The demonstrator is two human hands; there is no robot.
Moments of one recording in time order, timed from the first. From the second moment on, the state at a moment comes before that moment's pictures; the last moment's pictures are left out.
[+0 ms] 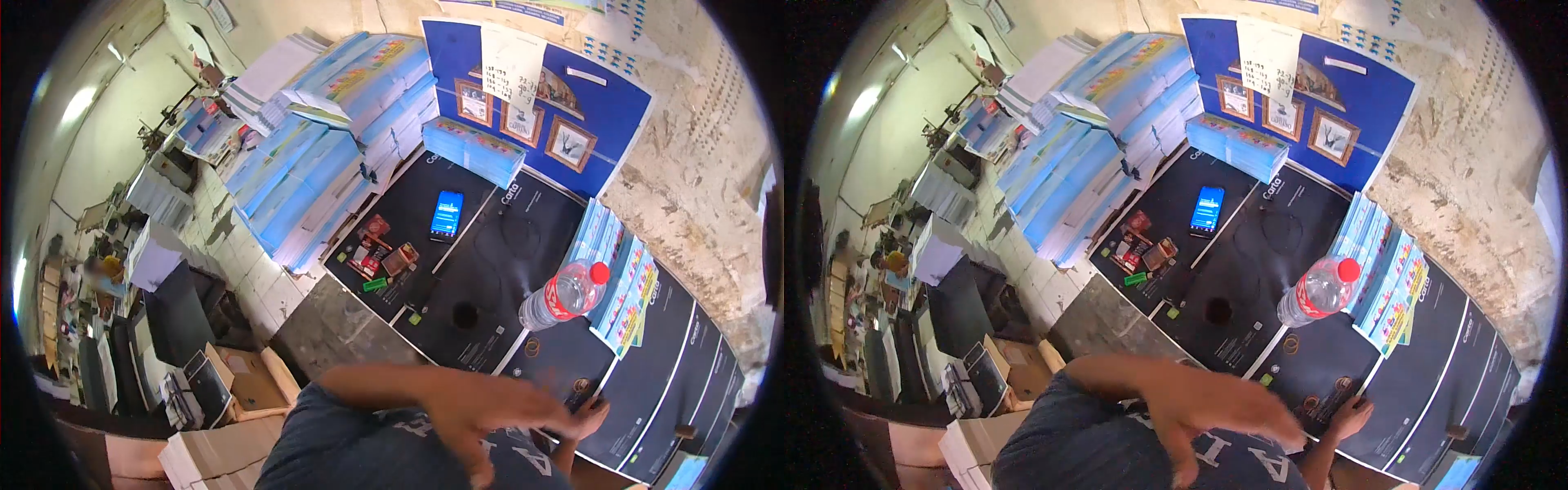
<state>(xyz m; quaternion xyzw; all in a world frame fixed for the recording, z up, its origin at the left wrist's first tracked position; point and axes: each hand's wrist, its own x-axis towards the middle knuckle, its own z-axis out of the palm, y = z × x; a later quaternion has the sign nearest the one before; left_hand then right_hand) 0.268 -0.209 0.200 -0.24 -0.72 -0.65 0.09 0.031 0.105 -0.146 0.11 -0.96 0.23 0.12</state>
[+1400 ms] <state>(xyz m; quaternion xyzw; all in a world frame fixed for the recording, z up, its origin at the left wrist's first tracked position) 0.629 -0.330 -0.231 0.73 -0.35 -0.58 0.03 0.030 0.101 -0.144 0.10 -0.97 0.19 0.13</state>
